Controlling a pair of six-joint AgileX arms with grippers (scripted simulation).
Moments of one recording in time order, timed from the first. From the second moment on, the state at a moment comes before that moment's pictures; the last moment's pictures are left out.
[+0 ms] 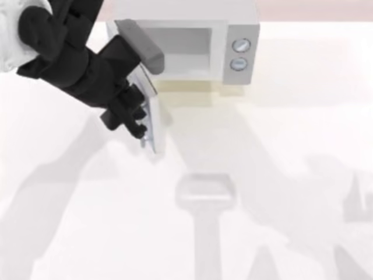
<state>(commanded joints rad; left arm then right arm) -0.40 1.65 1.30 -0.76 0.30 0.55 0.00 0.00 0.00 0.00 0.00 0.00</state>
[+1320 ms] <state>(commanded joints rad) -0.38 1.65 1.29 -0.78 0.31 0.58 0.00 0.00 0.00 0.00 0.00 0.00</state>
